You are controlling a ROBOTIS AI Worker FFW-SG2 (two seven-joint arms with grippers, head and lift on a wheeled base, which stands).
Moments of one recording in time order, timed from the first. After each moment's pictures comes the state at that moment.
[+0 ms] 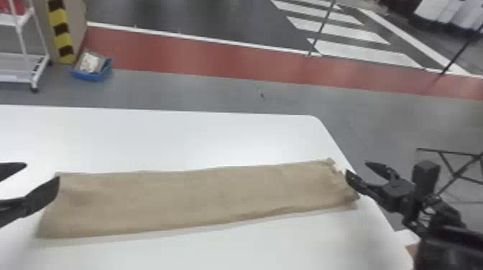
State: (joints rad) left arm 0.26 0.31 0.08 -1.97 0.13 0.46 -0.47; right arm -0.06 -0.34 -0.74 -1.22 0.19 -0.03 0.90
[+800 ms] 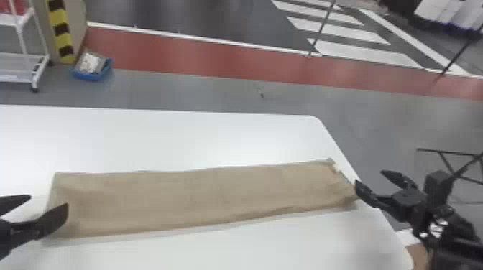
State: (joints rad) left arm 0.26 0.28 0.05 -1.98 0.19 0.69 -0.39; right arm 0.00 -0.33 -0.78 -1.25 0.15 -0.05 0.90
